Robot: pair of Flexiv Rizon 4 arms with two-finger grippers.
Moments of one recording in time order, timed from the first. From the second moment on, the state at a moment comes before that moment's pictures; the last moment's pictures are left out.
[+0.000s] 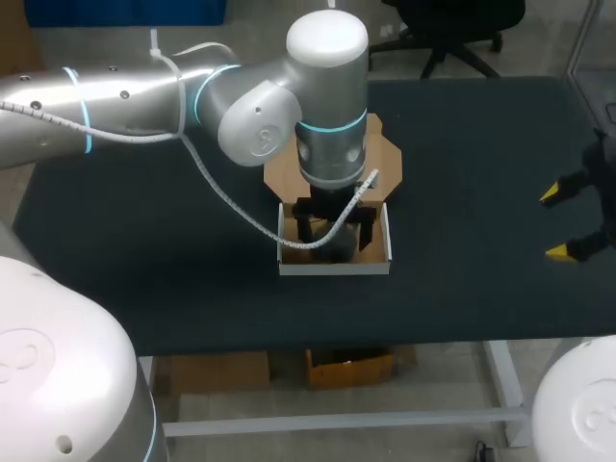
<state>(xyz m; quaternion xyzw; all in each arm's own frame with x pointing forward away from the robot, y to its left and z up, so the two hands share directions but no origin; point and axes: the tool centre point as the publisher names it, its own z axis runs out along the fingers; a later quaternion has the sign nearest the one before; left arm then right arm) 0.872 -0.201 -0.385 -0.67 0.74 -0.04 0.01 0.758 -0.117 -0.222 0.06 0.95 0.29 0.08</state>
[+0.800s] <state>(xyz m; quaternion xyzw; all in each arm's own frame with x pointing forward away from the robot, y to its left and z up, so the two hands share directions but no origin) 0.866 -0.200 -0.394 -0.69 0.72 -0.02 -0.01 0.777 -0.121 -0.225 0.03 0.95 0.30 0.08</state>
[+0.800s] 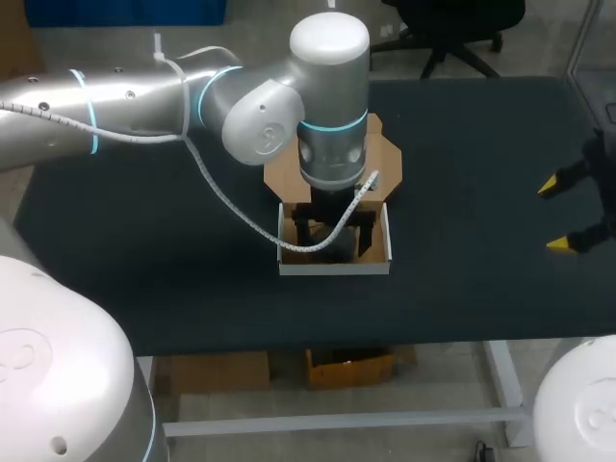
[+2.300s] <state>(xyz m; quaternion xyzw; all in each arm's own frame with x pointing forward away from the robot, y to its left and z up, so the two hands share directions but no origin) 0.839 -0.202 -0.399 -0.69 0.72 0.00 -0.03 0.812 -0.118 -0.225 0.08 0.95 0.29 0.05</state>
